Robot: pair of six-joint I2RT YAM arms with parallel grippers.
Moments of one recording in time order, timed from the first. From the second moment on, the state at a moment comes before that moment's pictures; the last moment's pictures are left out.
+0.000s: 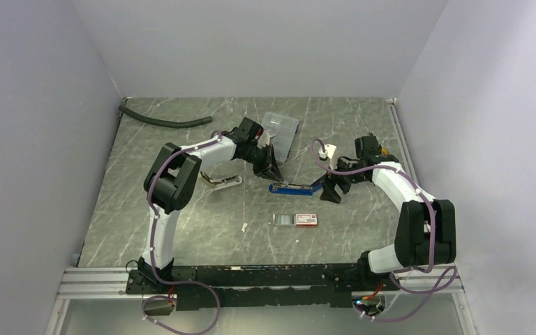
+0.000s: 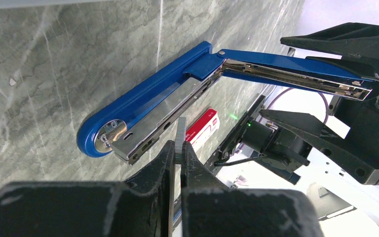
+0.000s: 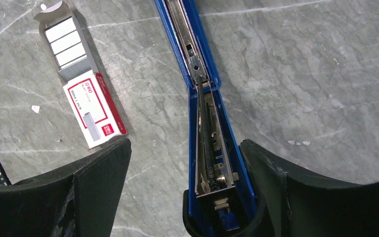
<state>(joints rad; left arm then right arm) -0.57 2.12 1.51 -0.38 0.76 -0.68 0.05 1.42 0.88 -0.64 -0.71 -0.88</state>
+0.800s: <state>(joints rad) -0.57 2.12 1.51 -0.38 0.73 -0.70 0.05 1.43 0.88 -0.64 -0.71 -0.88</state>
